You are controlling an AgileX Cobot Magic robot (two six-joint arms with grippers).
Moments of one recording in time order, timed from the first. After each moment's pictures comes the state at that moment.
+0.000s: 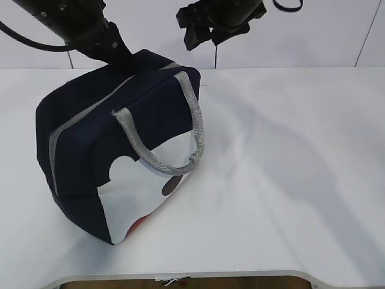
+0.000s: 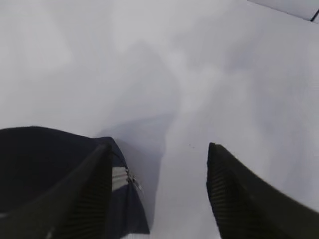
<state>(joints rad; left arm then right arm) -0.32 1.84 -1.67 -0.55 1.01 0.74 0.38 2.12 -2.12 0.16 0.94 -0.11</state>
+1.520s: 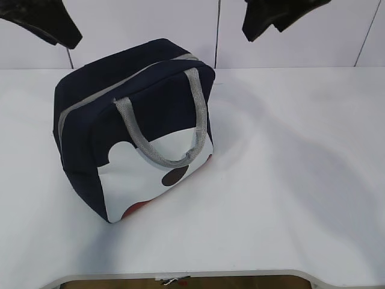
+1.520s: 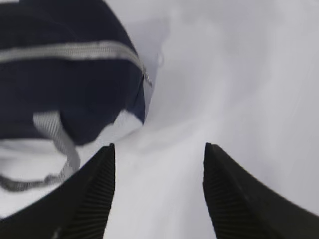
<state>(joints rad) -0.24 1.65 -1.67 -0.38 1.18 0.46 0.38 1.76 -1.90 0.05 1.25 -0.11</state>
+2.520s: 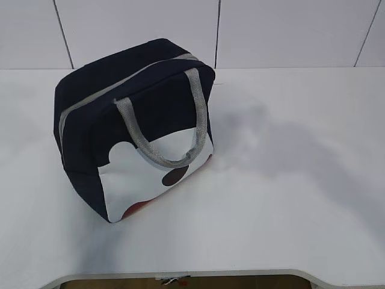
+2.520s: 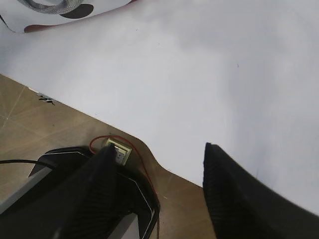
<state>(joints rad) -0.26 1.16 -1.32 -0.24 1.25 0.18 0.38 1.01 -1.16 0.05 1.25 -0.03</state>
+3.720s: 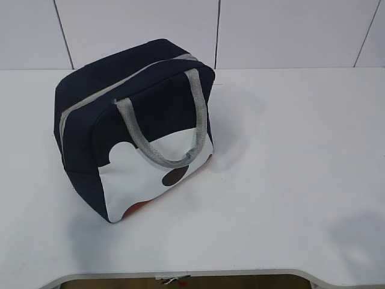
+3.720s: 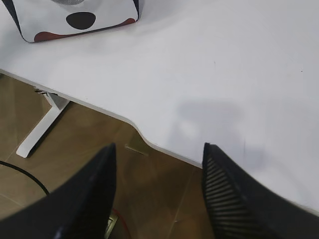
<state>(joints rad) -0.26 0.22 -0.77 -0.16 1.26 0.23 0.38 0.08 -0.64 0.00 1.25 -0.03</state>
